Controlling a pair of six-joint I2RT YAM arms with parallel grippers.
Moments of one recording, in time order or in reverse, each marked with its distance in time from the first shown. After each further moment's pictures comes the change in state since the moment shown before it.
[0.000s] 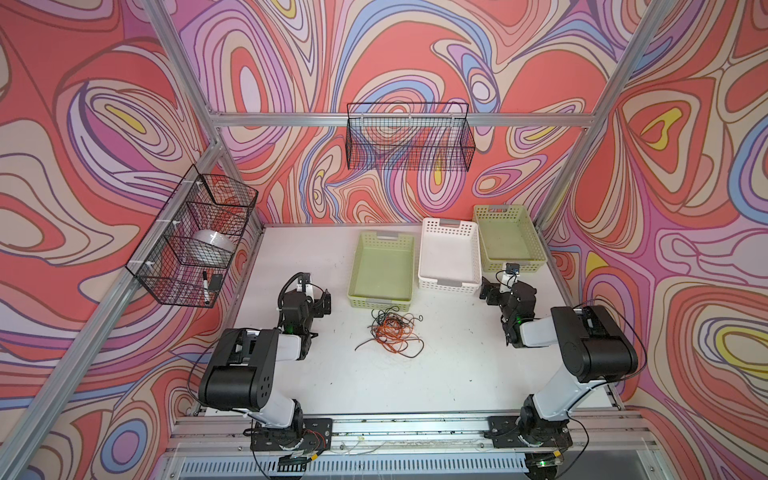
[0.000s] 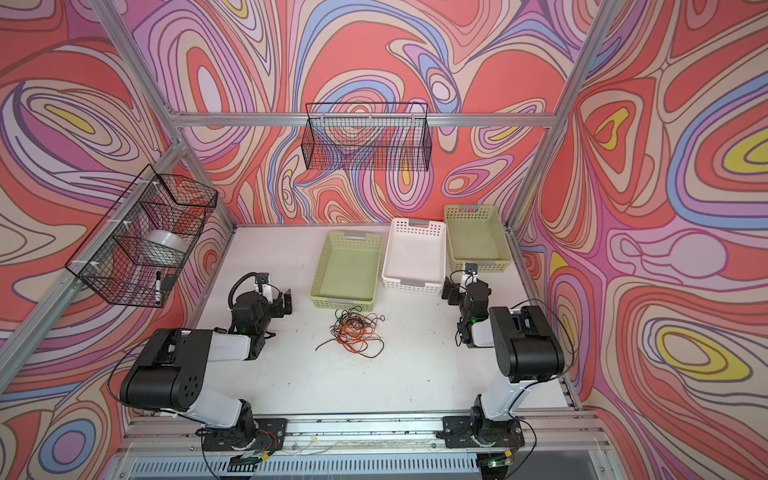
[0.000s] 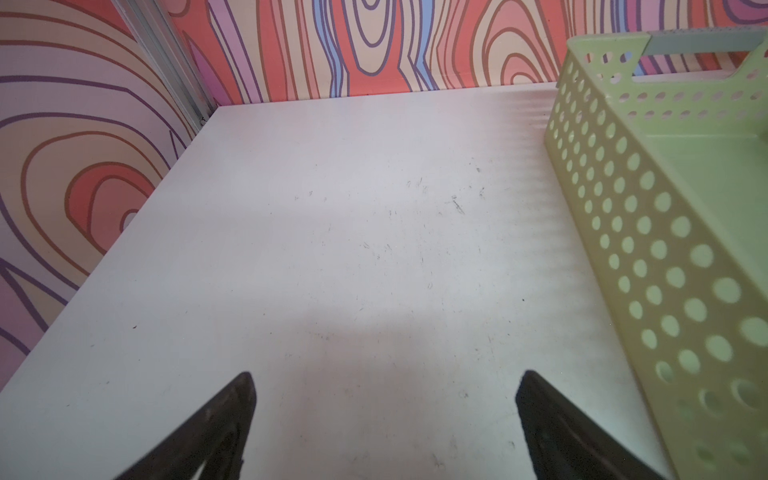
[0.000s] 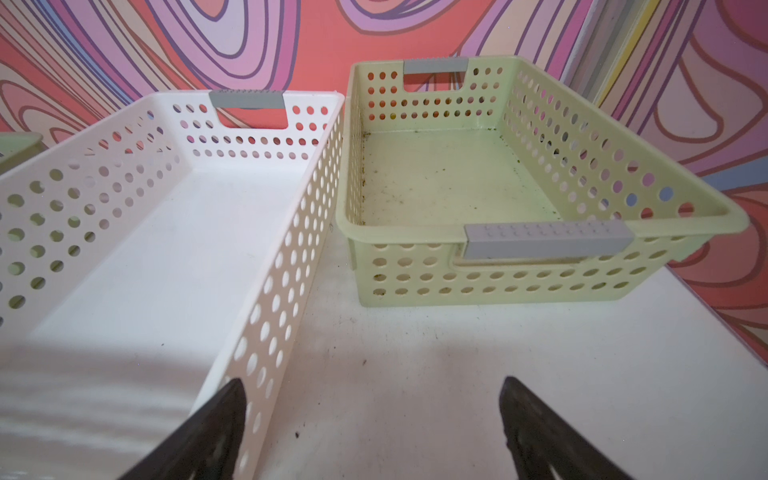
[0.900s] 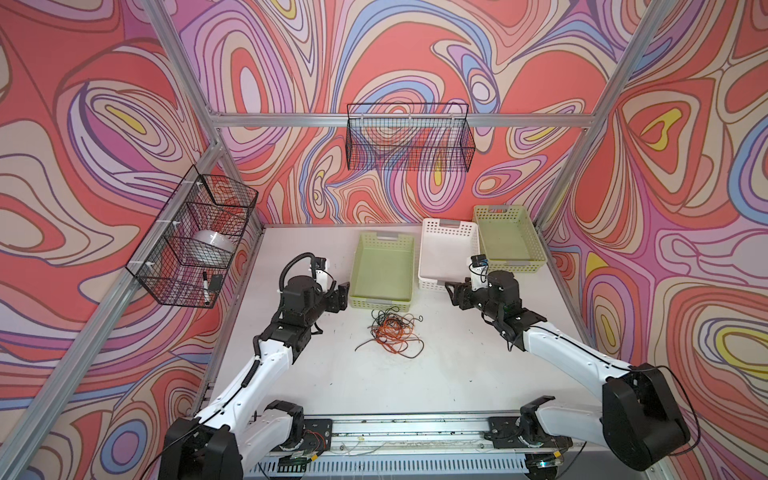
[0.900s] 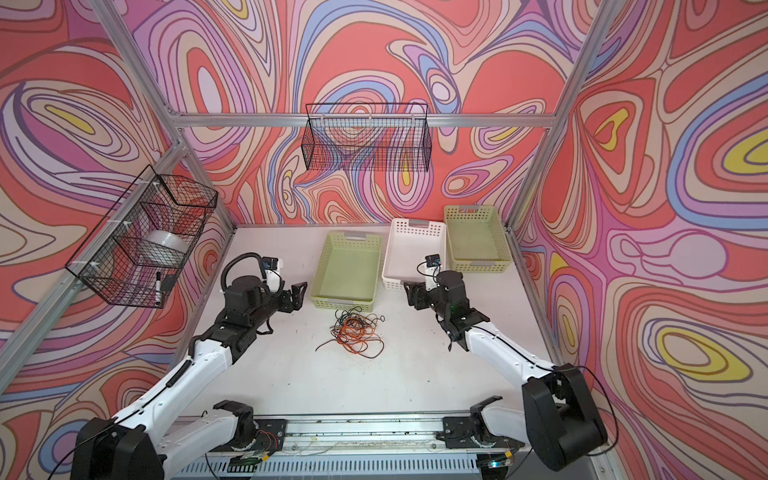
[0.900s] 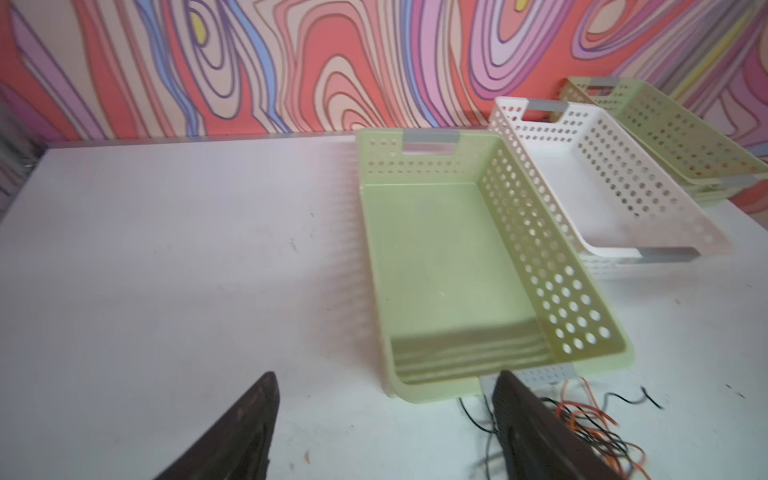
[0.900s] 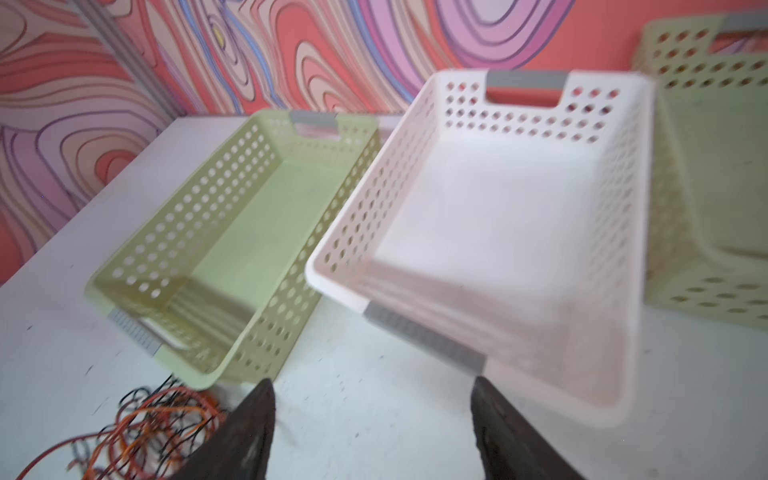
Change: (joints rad) left arm -0.259 -0.519 0.252 -0.831 0.157 -0.169; right arm 0.395 -0.450 0.193 -0.826 -0.142 0.190
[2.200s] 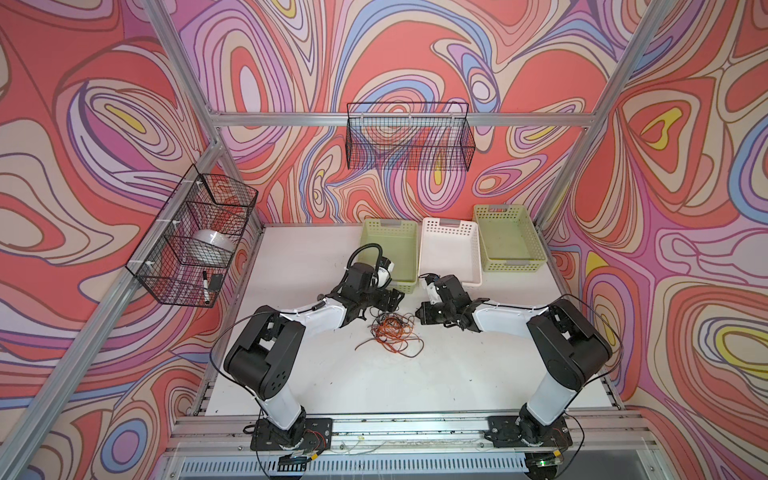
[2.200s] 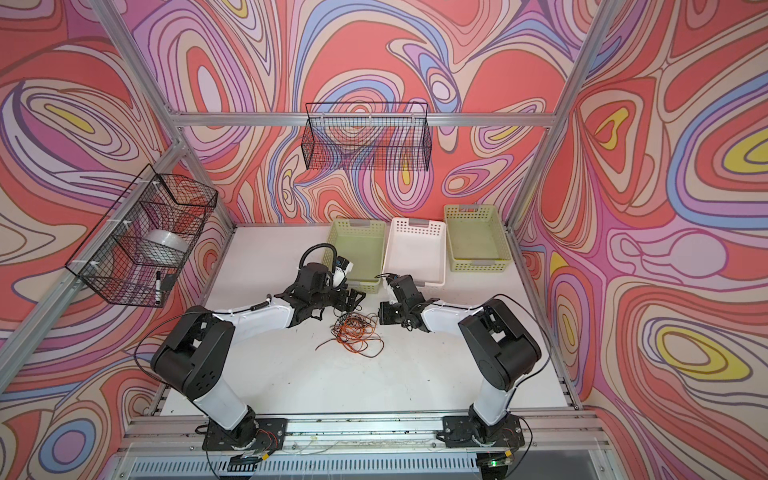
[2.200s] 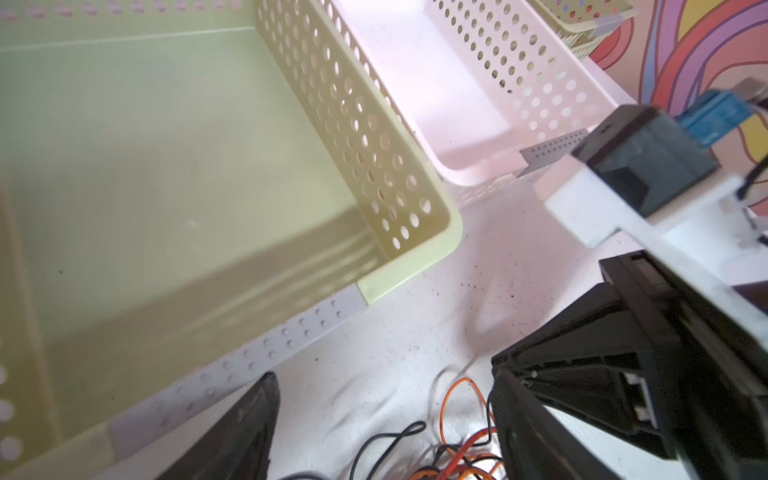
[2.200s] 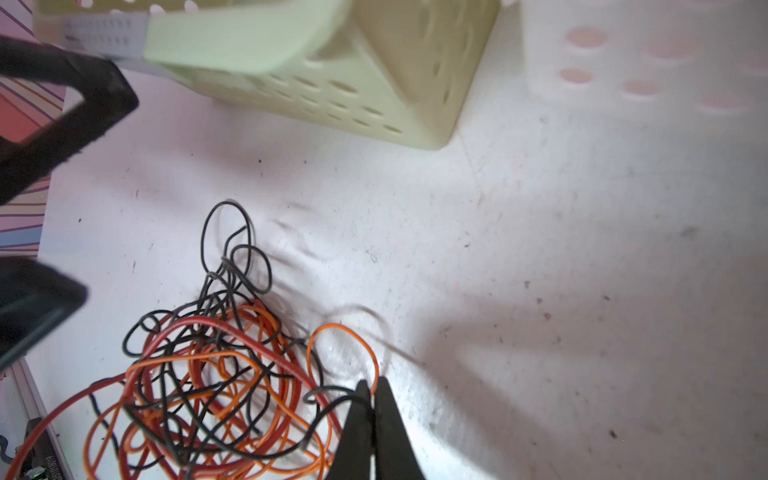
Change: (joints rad) left arm -0.216 0.647 0.272 0.202 0.223 0.018; right arm 0.161 0.475 0.210 -0.110 -0.175 0.258
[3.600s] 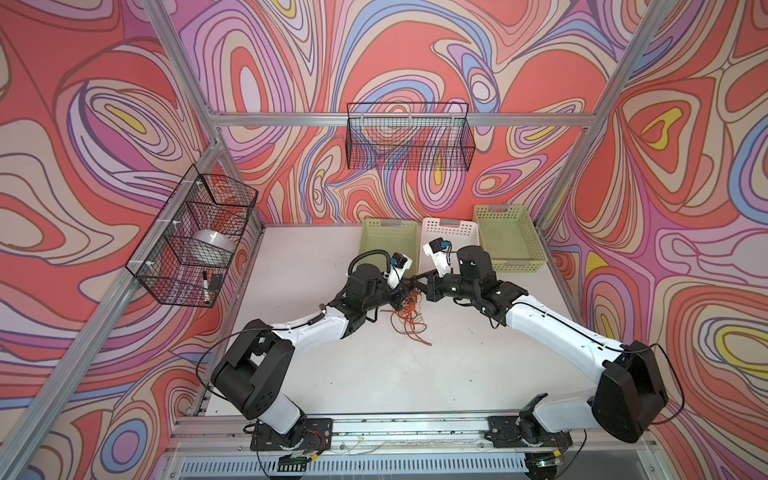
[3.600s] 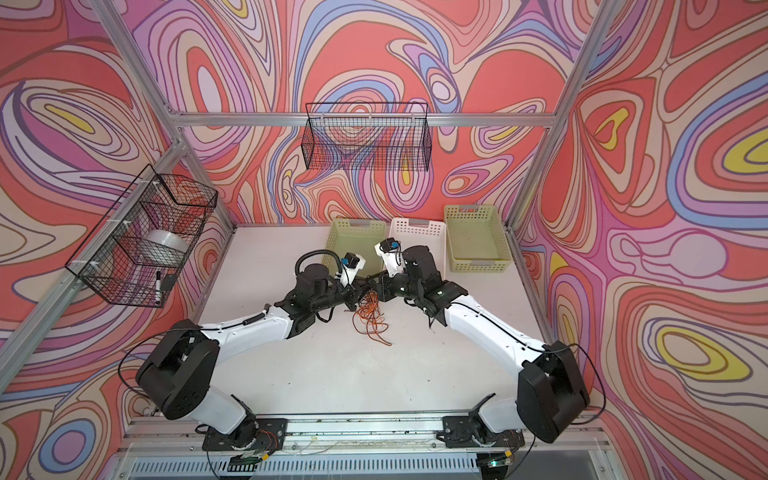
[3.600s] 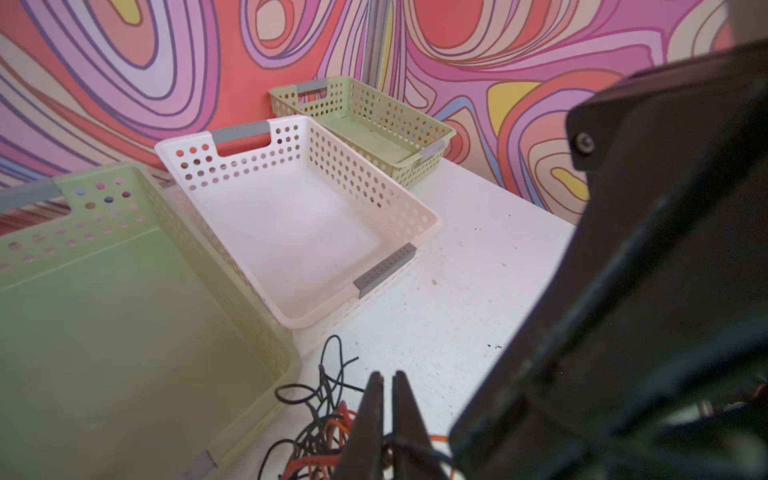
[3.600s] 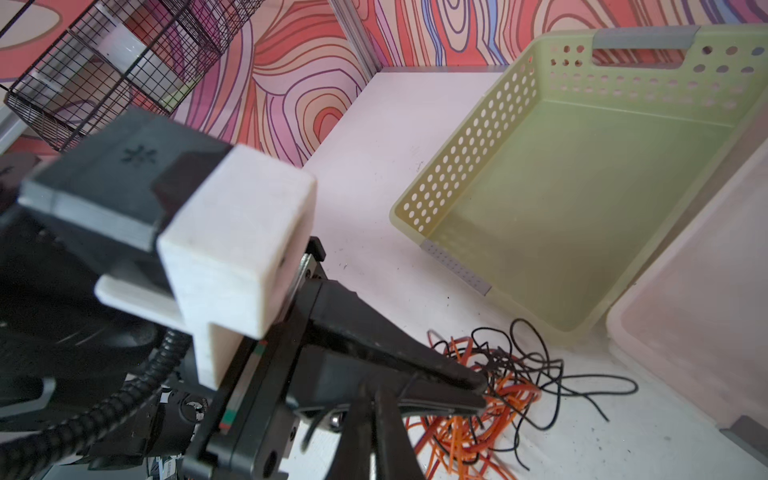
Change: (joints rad) left arm -0.111 -0.104 -0.031 0.261 0.082 0.033; right arm 0.000 -0.351 0.183 -0.134 -0.150 -0.158
